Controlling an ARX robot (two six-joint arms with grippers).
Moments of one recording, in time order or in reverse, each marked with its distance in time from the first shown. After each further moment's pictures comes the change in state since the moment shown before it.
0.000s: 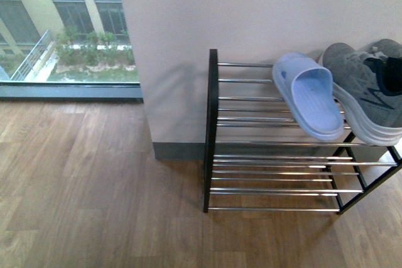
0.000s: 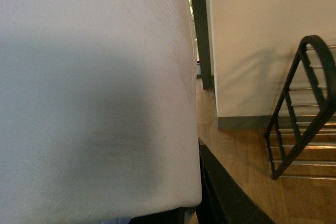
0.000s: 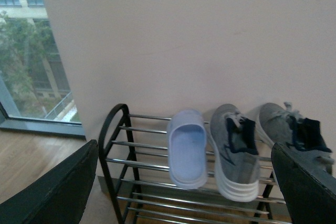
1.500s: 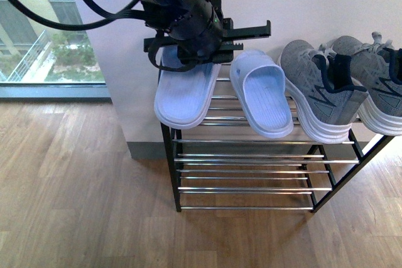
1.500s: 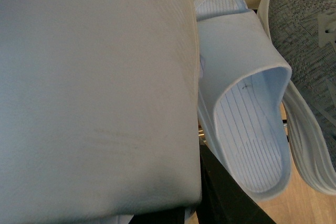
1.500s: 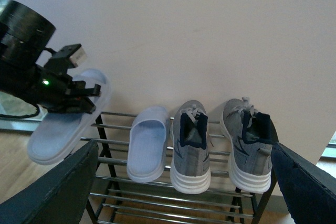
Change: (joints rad) left arm -0.125 1.509 1.201 -0.032 0.460 -0.389; right arm 0.003 0.000 0.000 -0.001 0.003 0.000
